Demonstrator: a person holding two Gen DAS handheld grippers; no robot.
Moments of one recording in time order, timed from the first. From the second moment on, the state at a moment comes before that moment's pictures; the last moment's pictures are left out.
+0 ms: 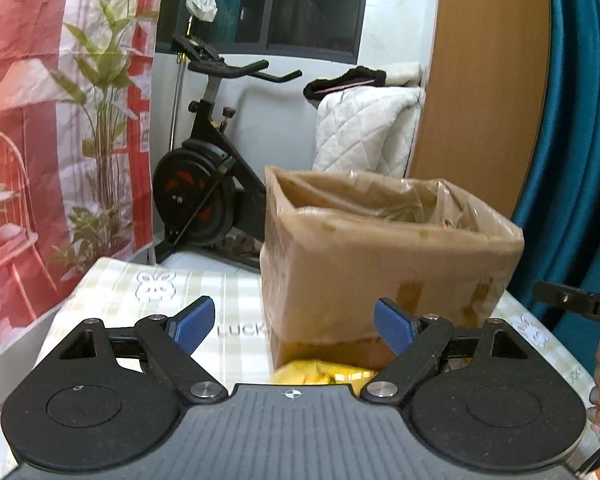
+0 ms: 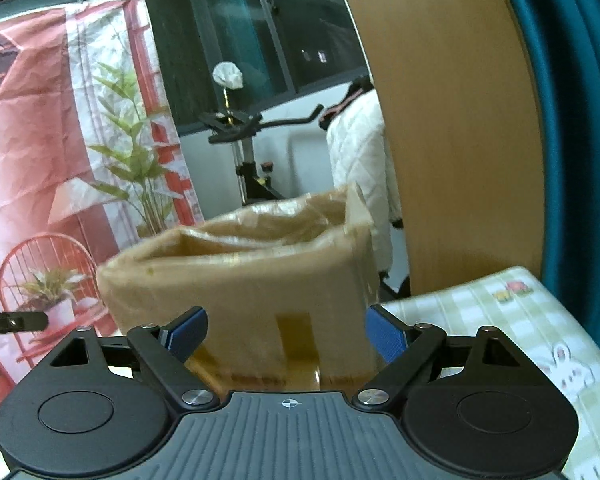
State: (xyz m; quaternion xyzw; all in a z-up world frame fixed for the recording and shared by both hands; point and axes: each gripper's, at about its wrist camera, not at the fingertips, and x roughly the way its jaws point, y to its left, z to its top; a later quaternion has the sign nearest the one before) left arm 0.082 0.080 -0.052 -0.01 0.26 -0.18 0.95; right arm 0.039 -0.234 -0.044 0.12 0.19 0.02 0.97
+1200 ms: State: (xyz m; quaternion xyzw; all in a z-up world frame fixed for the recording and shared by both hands) left arm 0.081 0.061 -0.120 -0.03 0.28 -0.13 0.95; right arm 0.079 -0.182 -0.170 0.07 0.32 -0.03 0.94
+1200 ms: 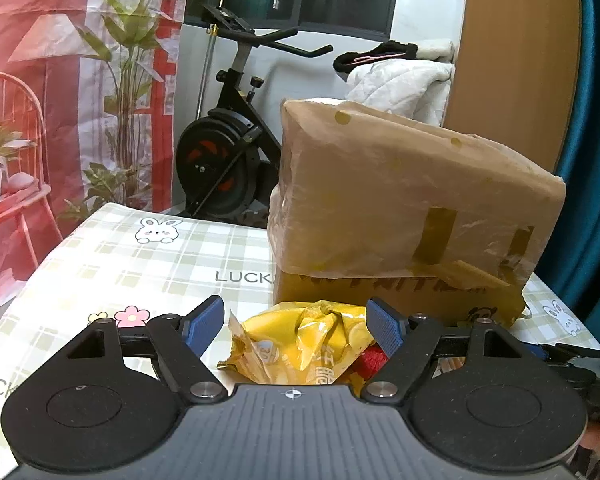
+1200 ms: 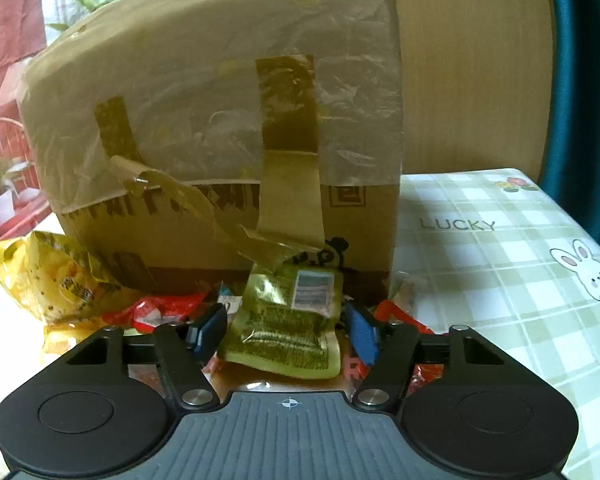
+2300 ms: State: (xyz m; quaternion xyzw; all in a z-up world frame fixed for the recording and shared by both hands) left arm 0.137 0.072 -0.154 -0.09 0.38 -0.14 0.91; right arm 0.045 -0.191 -0.164 0.11 0.30 -0.01 0.95
